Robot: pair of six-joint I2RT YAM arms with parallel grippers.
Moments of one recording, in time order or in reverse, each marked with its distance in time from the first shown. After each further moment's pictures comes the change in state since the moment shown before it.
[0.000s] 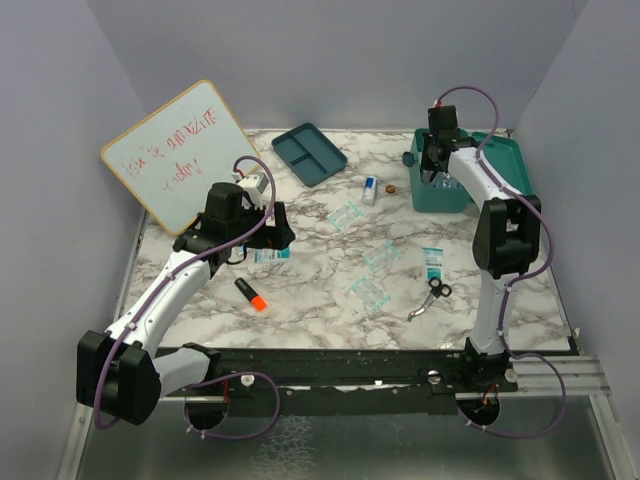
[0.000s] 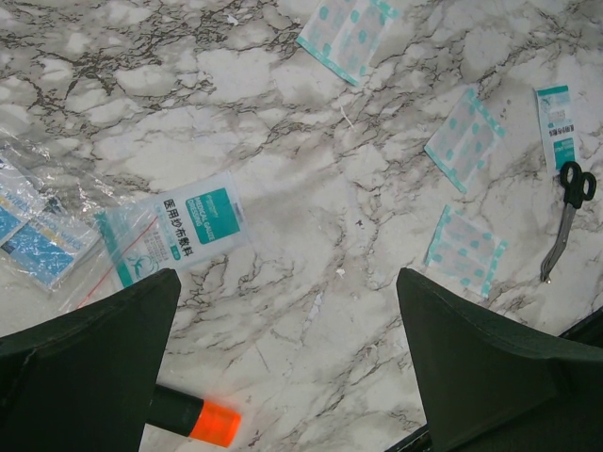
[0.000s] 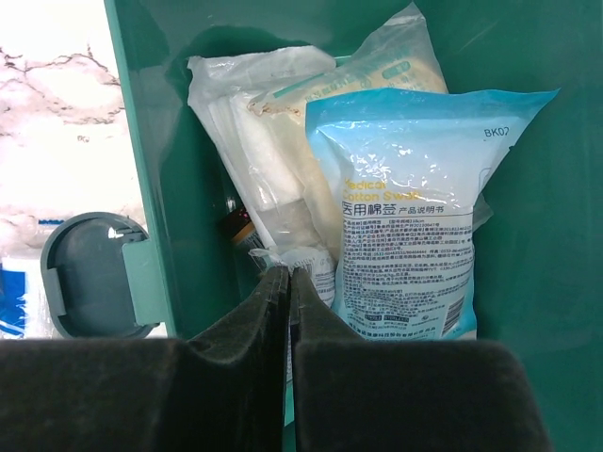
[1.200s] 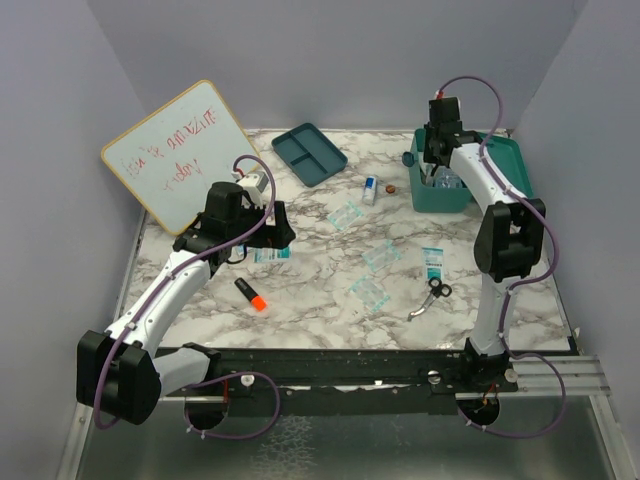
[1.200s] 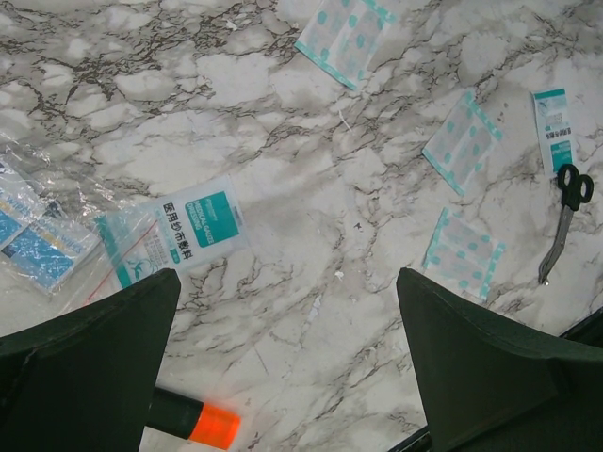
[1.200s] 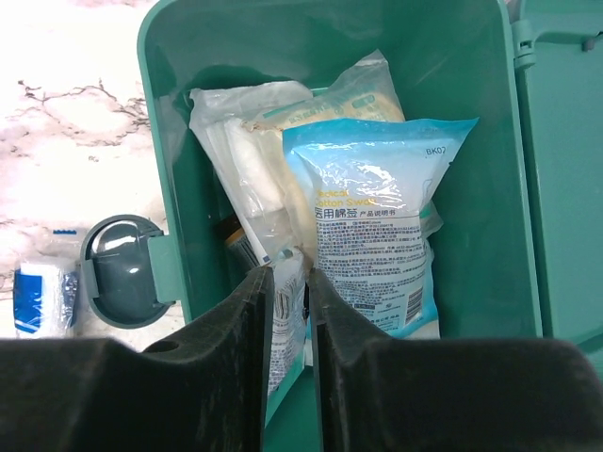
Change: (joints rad) left arm 0.000 0.002 0.004 0.006 0.000 -0.002; right arm 0.016 -0.037 0.049 -0.037 0.060 -0.030
